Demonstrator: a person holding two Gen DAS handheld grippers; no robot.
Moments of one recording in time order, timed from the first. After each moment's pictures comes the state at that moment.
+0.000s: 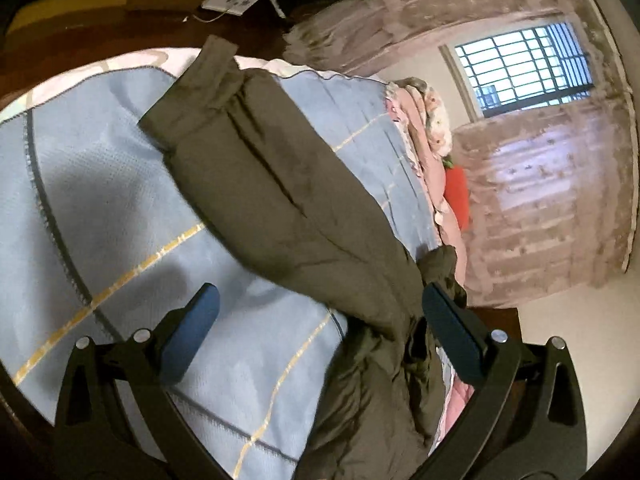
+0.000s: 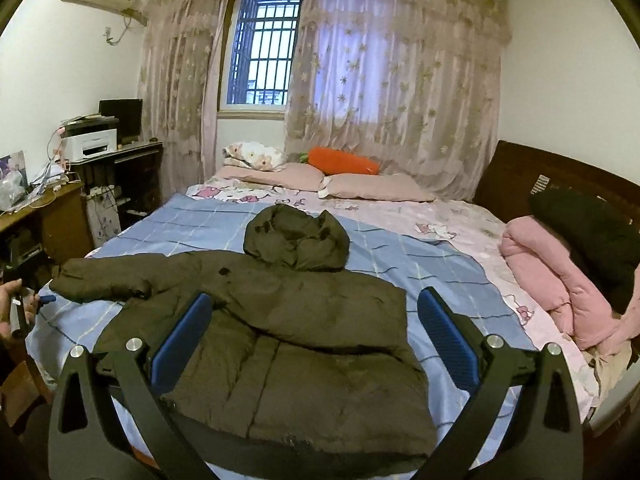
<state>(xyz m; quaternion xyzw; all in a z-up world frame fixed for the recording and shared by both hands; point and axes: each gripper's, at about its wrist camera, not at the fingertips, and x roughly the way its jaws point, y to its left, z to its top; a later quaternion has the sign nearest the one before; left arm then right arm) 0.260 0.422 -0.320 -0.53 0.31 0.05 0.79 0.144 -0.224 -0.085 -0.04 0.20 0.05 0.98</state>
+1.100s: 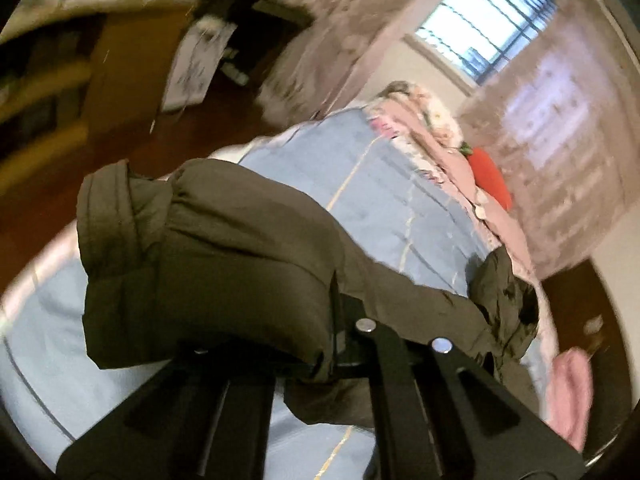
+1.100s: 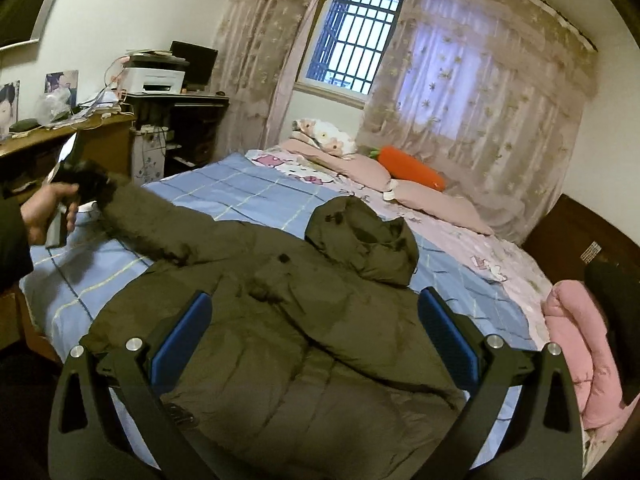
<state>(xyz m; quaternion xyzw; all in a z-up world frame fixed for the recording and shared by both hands) 0.377 0.397 -0.244 -0.29 0.29 0.10 0.90 0.190 -0.123 -0.120 -0.15 0.22 0.14 0.95</state>
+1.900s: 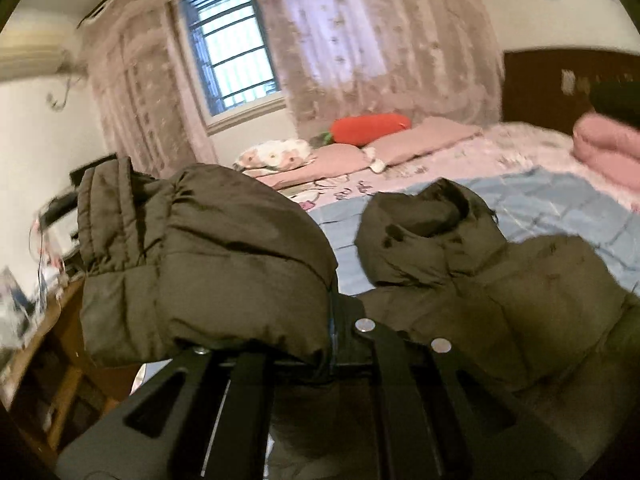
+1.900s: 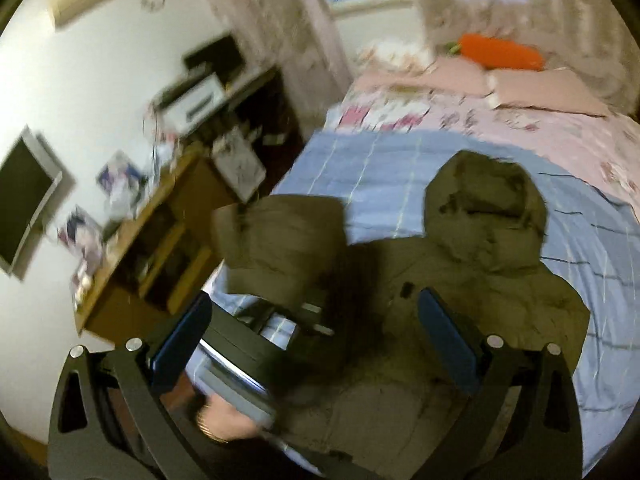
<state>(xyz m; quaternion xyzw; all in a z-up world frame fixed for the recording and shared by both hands) 0.391 0.028 -0.146 0.17 0.21 0.00 0.96 0.424 -0.047 0.037 0.03 0.47 0.30 0.83</state>
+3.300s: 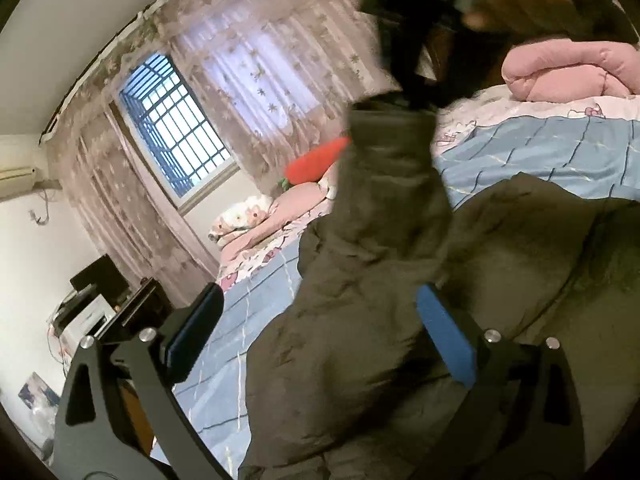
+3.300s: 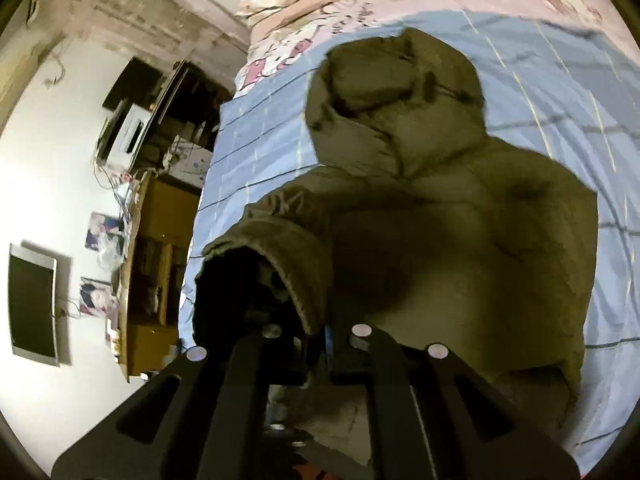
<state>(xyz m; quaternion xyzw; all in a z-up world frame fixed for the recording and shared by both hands) 0.313 -0.081 -0.202 0.31 0.13 -0.04 0.94 0.502 -0.271 -0.146 0.24 0.57 0.24 0.75</state>
